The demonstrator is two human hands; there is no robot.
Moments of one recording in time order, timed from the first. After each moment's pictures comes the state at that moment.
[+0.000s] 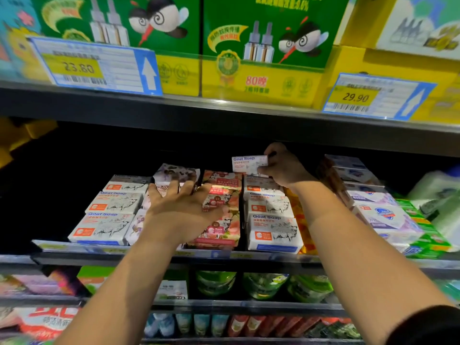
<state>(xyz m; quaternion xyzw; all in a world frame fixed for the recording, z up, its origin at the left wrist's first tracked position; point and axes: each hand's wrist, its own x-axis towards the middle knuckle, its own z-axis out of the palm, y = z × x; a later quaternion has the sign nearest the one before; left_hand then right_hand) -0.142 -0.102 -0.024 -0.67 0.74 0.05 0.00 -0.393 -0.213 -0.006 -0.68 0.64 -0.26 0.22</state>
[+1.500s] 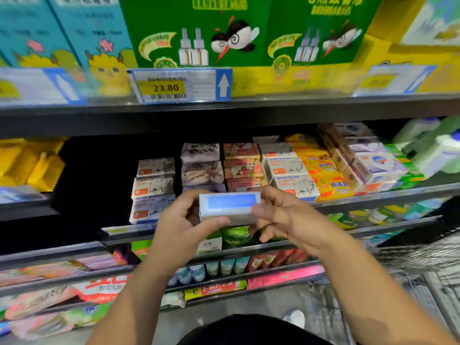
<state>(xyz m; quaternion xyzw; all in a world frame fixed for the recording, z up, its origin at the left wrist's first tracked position) -0.040 -0.010 -0.006 -0.40 0.68 0.42 -0.45 -0.261 0.018 0.033 -0.42 0.50 -0.39 0.65</state>
